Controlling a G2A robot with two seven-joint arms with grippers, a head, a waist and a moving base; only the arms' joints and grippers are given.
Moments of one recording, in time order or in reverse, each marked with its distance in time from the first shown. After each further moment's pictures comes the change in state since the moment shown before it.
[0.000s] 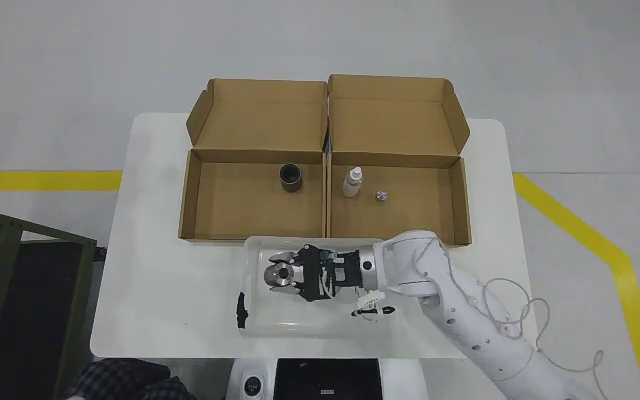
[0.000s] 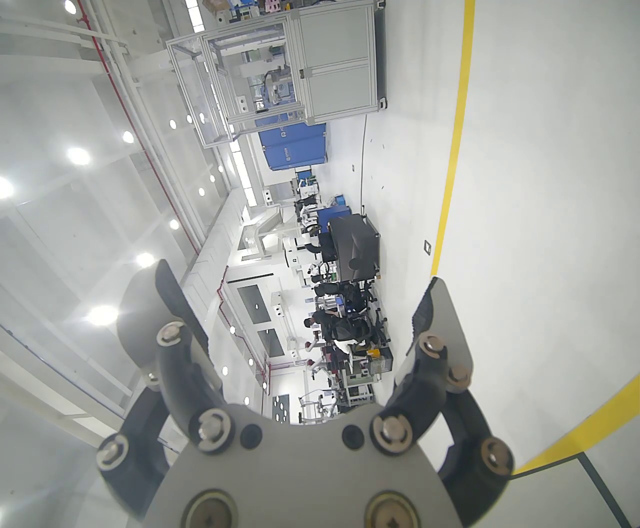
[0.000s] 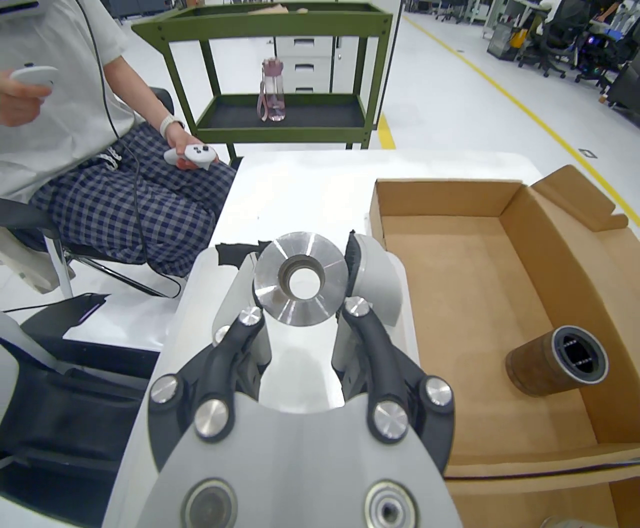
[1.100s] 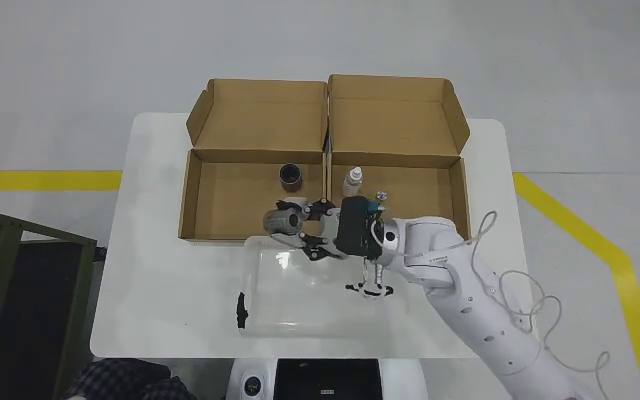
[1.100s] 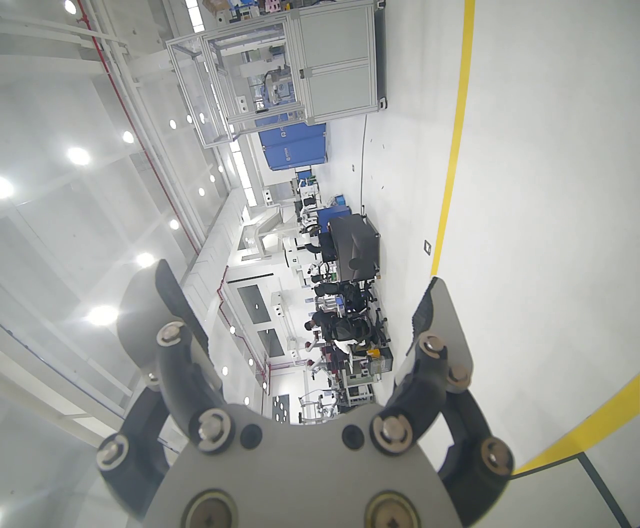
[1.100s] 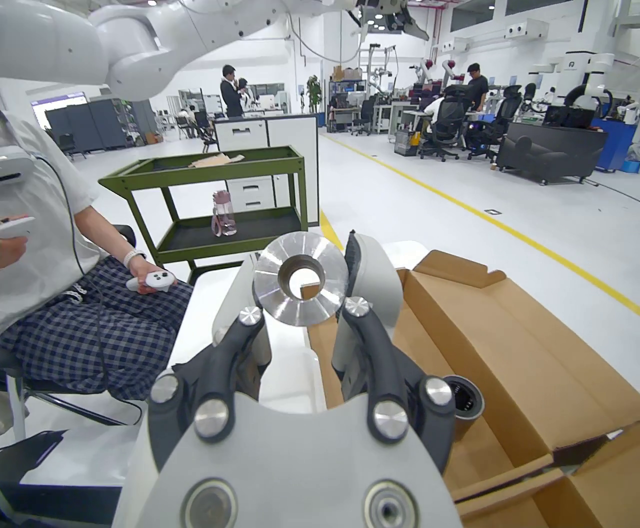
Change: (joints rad) left arm 0.000 0.000 0.000 0.000 0.000 0.000 0.000; right arm 0.021 -0.019 0.079 -0.017 0.094 0.177 -0.165
